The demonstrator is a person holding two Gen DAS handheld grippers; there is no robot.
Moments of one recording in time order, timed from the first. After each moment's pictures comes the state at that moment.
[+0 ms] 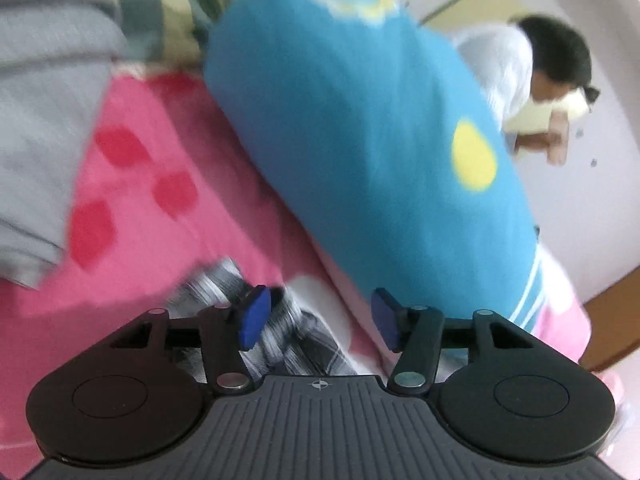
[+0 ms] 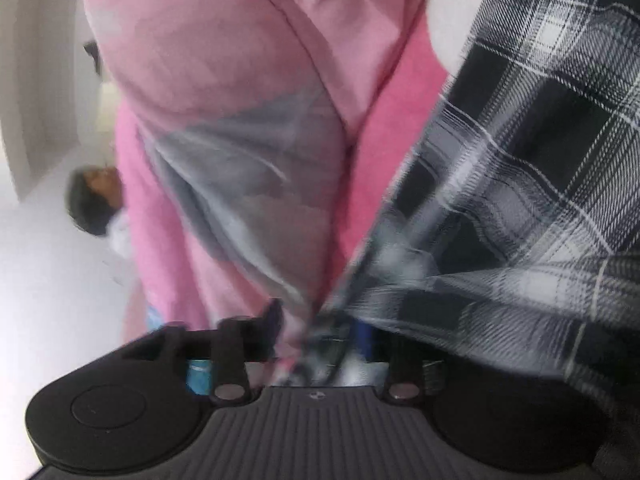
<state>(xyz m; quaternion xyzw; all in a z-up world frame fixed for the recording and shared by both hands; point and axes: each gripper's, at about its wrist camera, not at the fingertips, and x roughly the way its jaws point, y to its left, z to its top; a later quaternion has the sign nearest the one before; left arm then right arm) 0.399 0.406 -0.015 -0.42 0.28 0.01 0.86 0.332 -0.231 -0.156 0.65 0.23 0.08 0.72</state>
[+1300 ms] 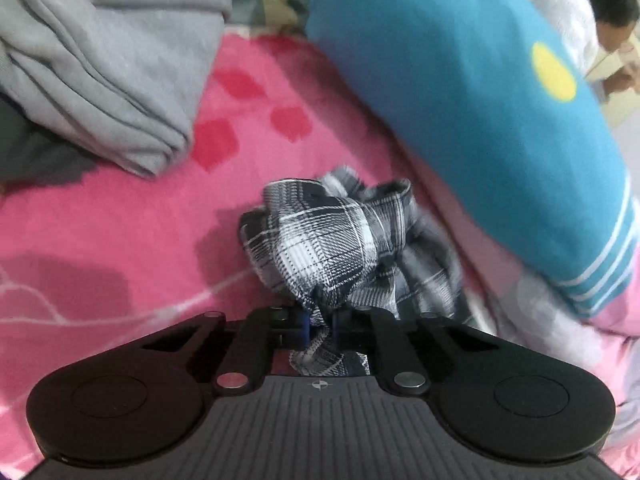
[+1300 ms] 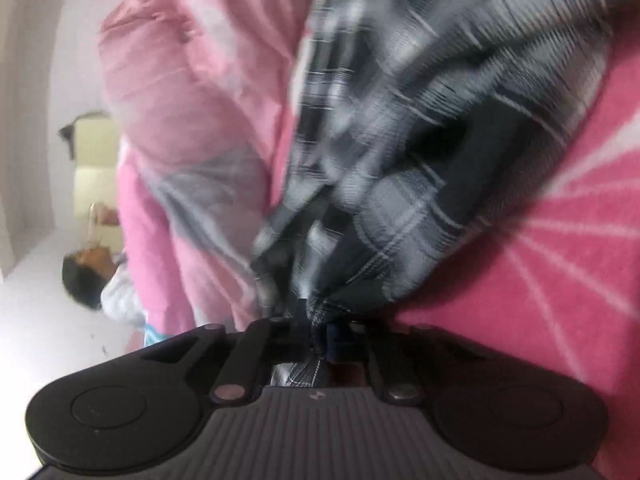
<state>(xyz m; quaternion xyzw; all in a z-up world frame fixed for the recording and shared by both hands) 0.346 0.368 -0.047 -0.37 0.35 0.14 0.85 0.159 -0.186 -0.160 0.67 0.17 -0.06 0.72</state>
